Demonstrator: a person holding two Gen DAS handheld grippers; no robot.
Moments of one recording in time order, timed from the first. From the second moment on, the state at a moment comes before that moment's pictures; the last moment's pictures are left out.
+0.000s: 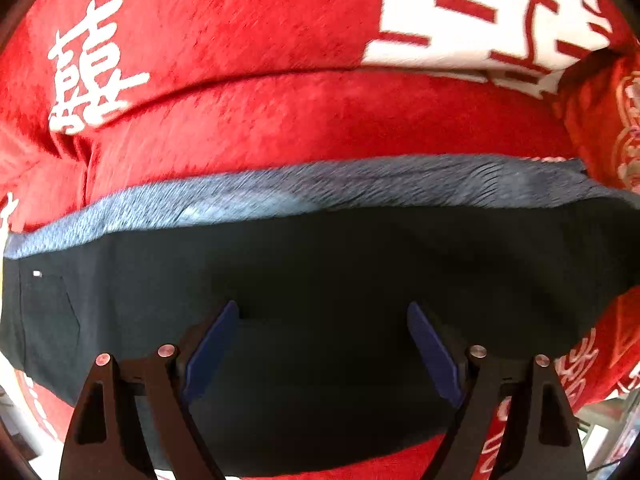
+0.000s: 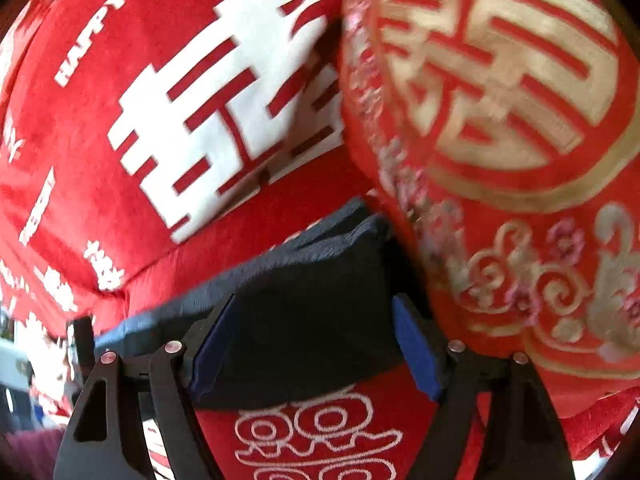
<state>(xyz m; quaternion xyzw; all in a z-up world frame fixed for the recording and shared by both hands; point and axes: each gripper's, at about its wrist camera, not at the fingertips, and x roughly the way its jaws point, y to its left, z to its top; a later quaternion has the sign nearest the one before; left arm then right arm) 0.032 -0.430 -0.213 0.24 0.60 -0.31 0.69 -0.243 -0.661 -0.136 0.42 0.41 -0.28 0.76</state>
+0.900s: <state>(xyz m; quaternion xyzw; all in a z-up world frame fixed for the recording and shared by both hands) -0.023 -0.524 -0.216 0.26 0.57 -0.37 0.68 -0.251 -0.658 -0.175 0.44 0.41 -0.31 0.74</state>
